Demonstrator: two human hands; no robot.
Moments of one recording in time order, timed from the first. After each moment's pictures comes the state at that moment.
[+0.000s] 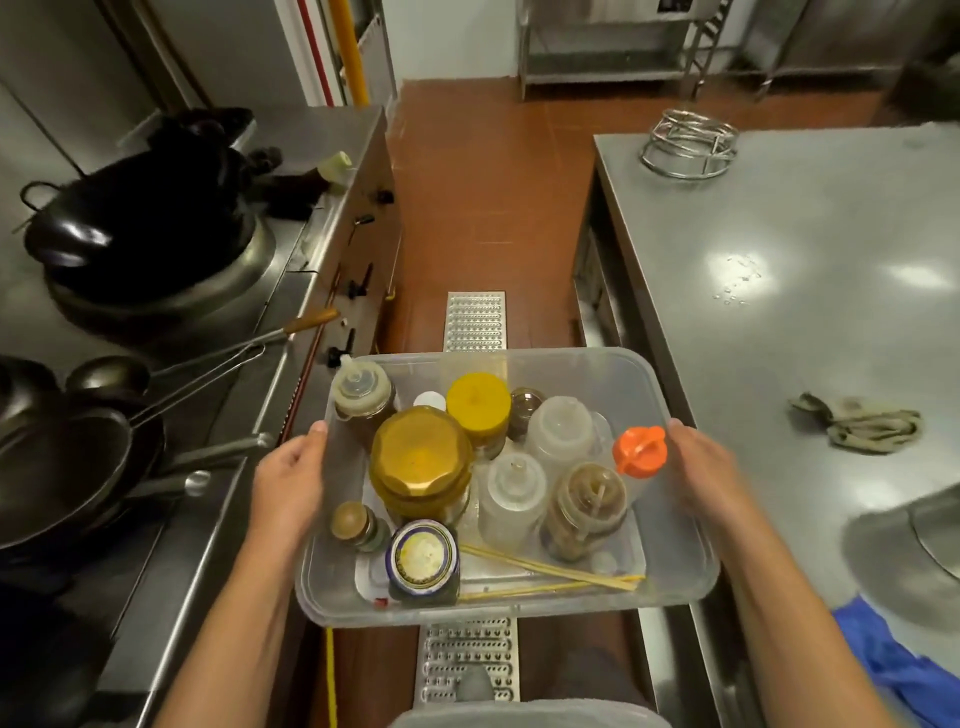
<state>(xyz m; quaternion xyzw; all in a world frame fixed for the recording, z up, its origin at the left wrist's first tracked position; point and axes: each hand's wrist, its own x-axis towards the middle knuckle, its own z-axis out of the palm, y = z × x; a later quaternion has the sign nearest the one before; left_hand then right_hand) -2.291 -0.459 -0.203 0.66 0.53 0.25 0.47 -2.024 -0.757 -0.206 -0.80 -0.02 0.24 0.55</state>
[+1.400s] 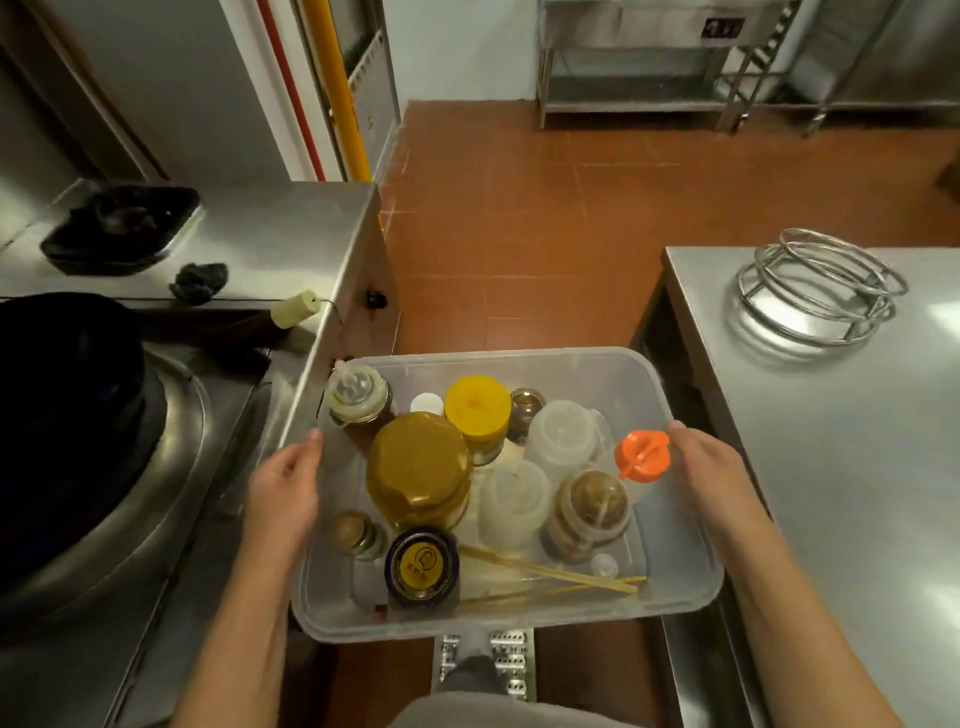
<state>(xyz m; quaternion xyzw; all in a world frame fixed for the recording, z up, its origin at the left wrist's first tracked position) -1.859 -0.036 -0.200 0.63 0.54 0.25 0.50 -1.594 -0.323 -0.197 -0.80 -0.08 0.23 0.56</state>
